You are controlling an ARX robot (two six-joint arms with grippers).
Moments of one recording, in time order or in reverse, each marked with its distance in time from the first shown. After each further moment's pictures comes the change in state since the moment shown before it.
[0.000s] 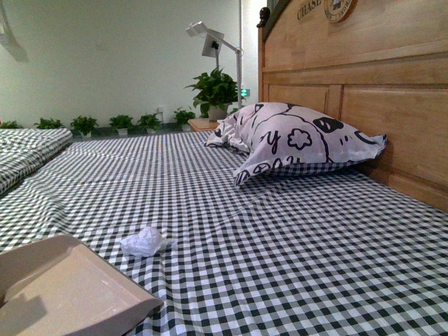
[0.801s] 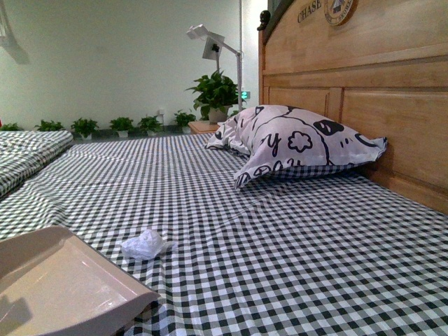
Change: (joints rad) left arm 0.032 -0.087 -0.085 0.087 0.082 -0.035; right arm 0.021 -0.078 -0.122 0.317 -0.003 -0.071
